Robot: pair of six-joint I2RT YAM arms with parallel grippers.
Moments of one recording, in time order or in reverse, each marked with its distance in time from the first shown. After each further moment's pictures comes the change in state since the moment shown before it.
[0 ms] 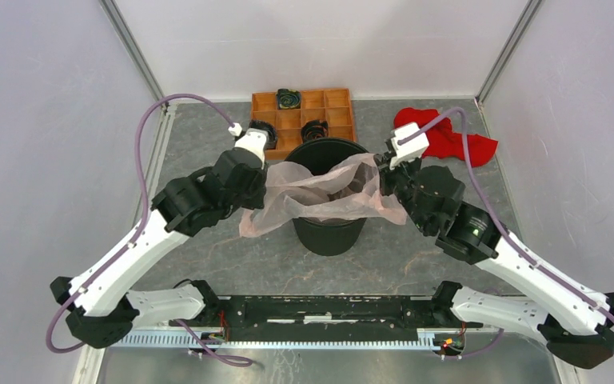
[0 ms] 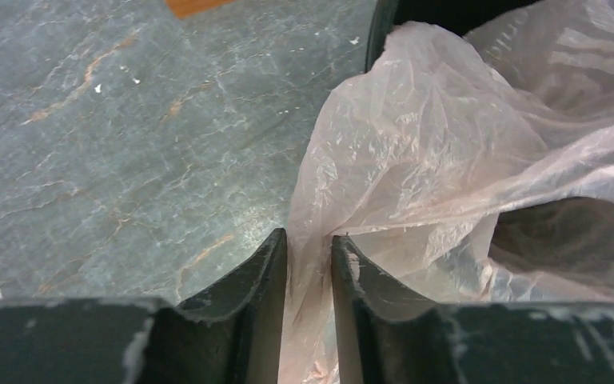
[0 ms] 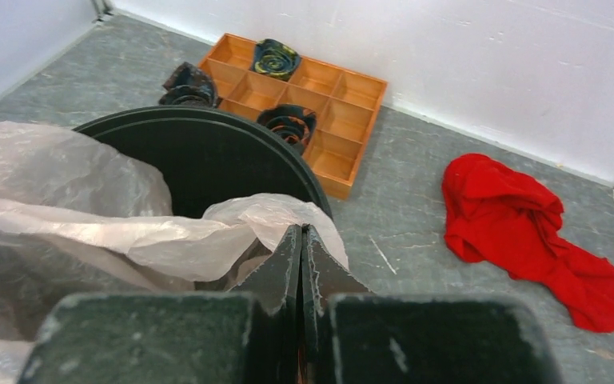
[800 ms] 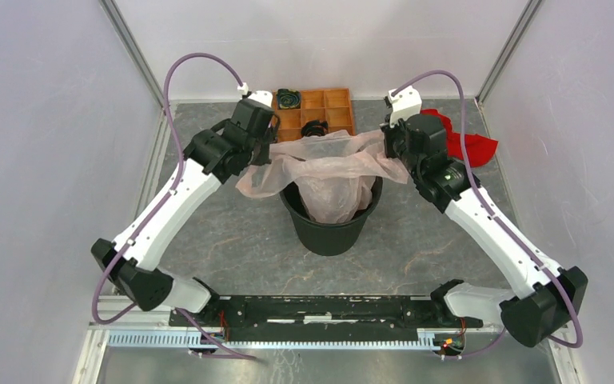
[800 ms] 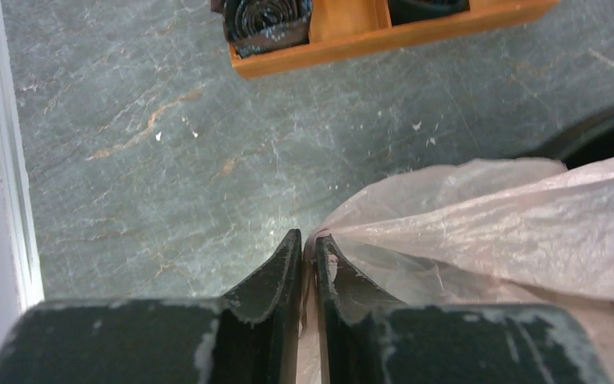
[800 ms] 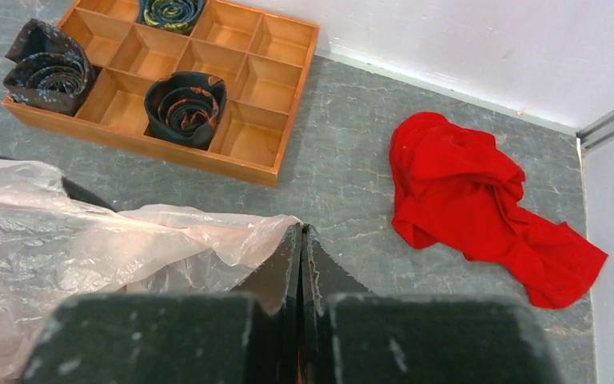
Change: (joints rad) left arm 0.220 0.324 0.227 0.055 -0.017 0.106; right arm -0.420 0.301 0.087 0.040 -0.247 -0.046
